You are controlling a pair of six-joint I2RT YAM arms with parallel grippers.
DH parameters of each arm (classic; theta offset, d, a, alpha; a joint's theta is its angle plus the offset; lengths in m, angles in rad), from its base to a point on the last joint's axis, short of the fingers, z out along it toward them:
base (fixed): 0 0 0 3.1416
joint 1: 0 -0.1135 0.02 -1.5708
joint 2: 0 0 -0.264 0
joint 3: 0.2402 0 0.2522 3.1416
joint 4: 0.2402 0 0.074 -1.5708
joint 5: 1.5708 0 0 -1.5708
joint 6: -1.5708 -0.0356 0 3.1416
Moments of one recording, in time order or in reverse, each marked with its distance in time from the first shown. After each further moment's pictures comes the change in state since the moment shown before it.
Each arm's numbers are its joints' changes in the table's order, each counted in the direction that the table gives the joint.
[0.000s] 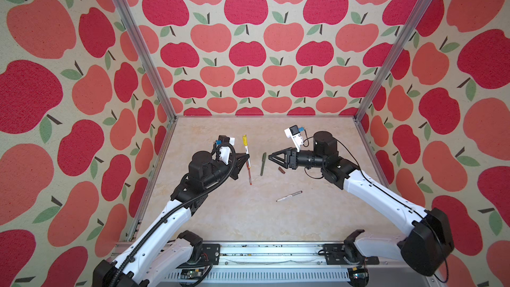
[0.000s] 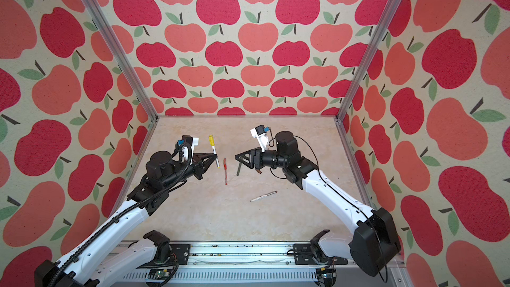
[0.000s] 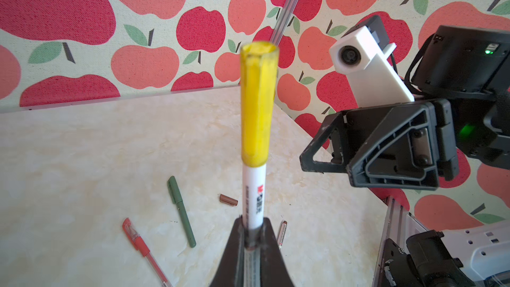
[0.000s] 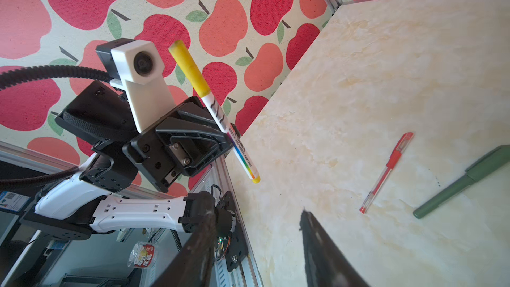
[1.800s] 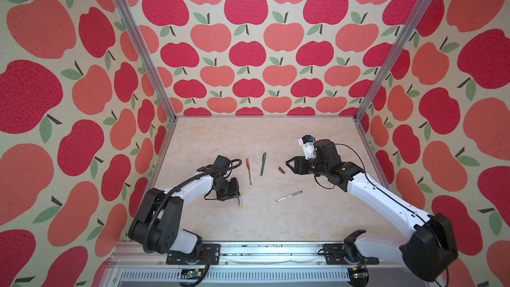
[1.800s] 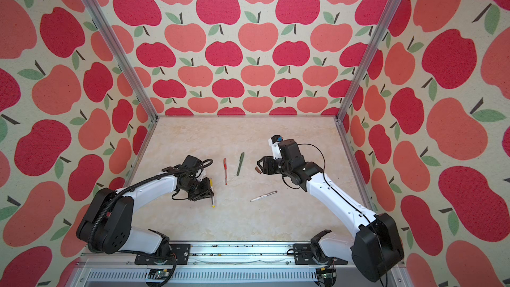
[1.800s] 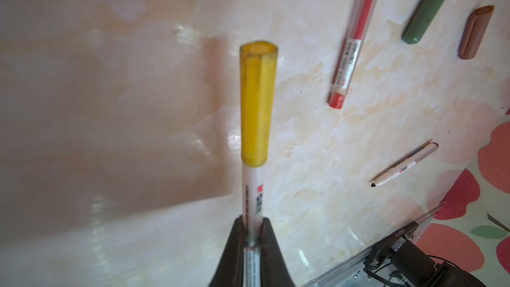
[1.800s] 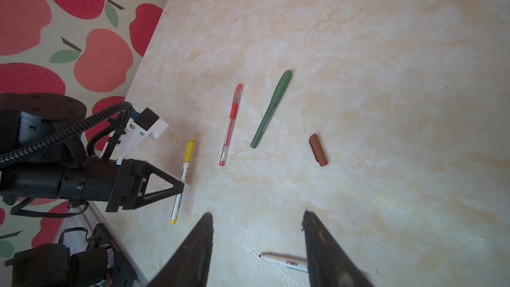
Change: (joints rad) left arm -0.092 -0.588 0.053 0.582 0.006 0.370; right arm 0.061 0.024 -0.068 0.338 0.452 0.120
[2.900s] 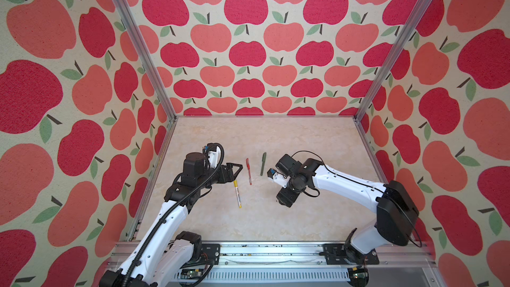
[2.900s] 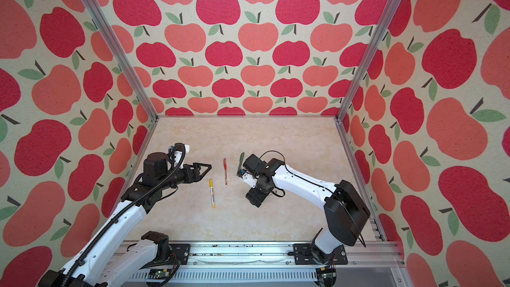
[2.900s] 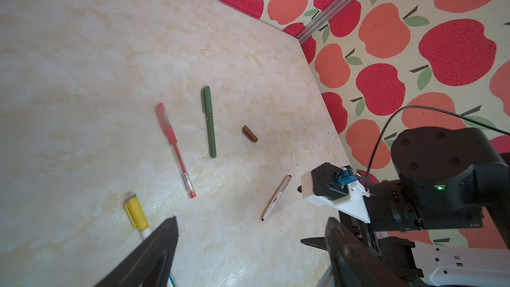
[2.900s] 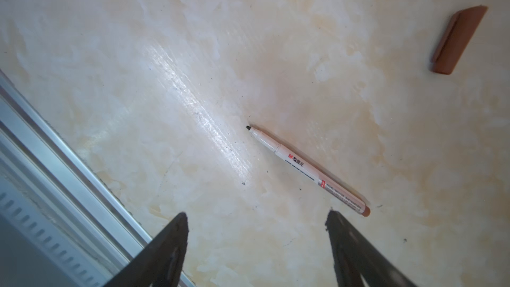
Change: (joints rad) left arm -0.133 0.600 -0.080 -0.276 0.156 -0.179; right arm -0.343 -0.371 0.227 0.573 0.202 0.582
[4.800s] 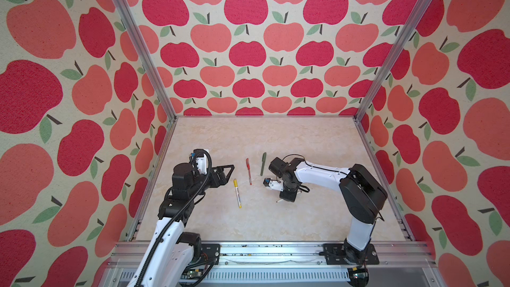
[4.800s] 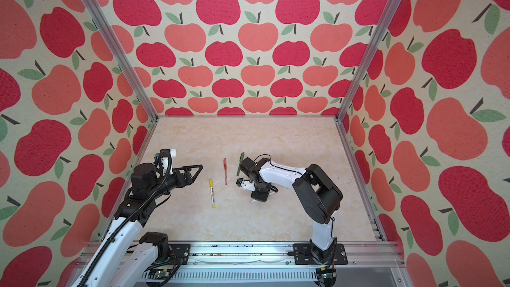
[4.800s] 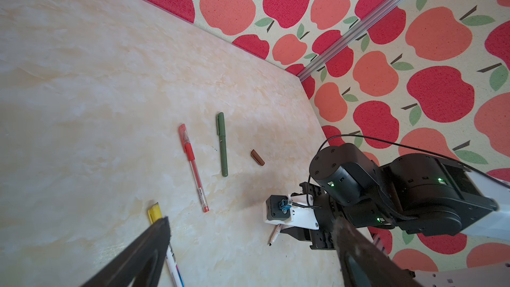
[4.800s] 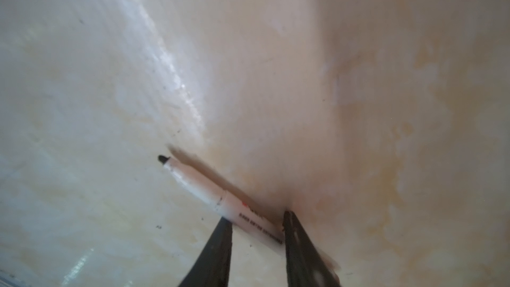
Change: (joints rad) left arm -0.120 0.163 -0.119 -0.077 -0.003 0.059; right arm 0.054 -0.241 0.039 -0.030 0.081 0.274
